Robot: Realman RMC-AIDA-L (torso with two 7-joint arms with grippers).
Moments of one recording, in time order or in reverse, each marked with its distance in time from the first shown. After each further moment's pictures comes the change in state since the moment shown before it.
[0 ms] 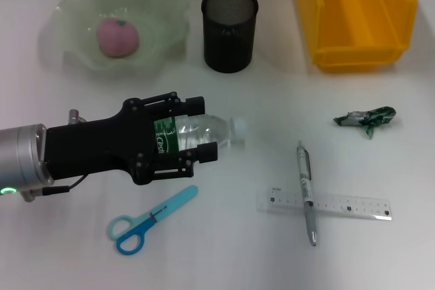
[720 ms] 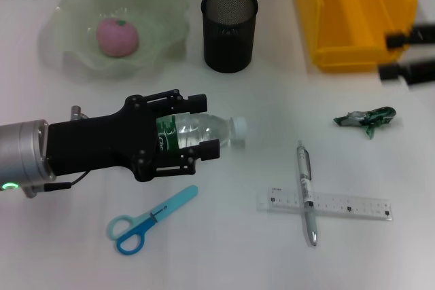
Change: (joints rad) left arm -0.014 0.003 0.001 -0.003 0.002 0.000 -0.008; right arm -0.138 -0.166 0.530 -0.380 -1.189 -0.553 0.582
